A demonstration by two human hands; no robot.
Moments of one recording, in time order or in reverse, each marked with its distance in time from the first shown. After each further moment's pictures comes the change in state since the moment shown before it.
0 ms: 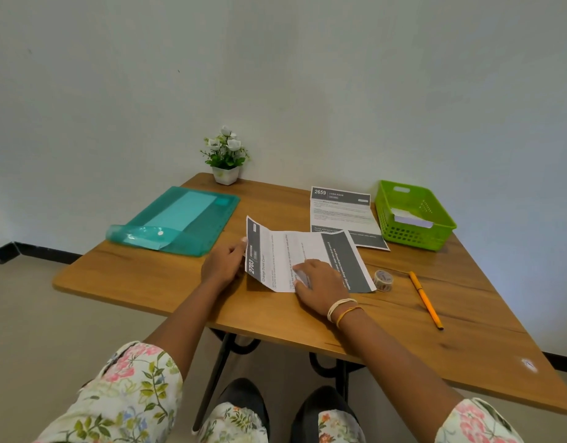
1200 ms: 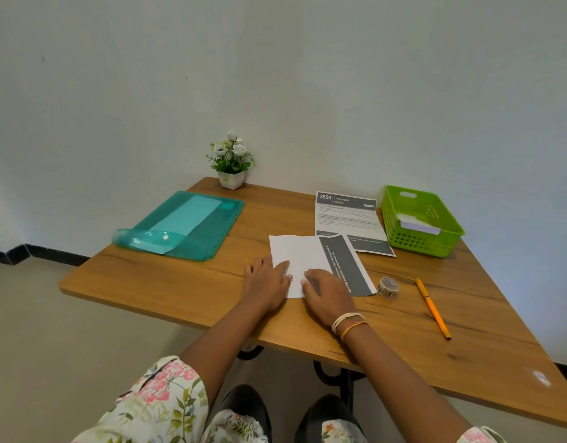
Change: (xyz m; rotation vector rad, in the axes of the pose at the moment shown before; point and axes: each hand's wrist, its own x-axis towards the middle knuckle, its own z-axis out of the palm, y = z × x) left_hand -0.031 0.030 0.057 0.675 -0.142 0.295; right_hand -0.008 0.004 0.008 0.188 0.160 0.040
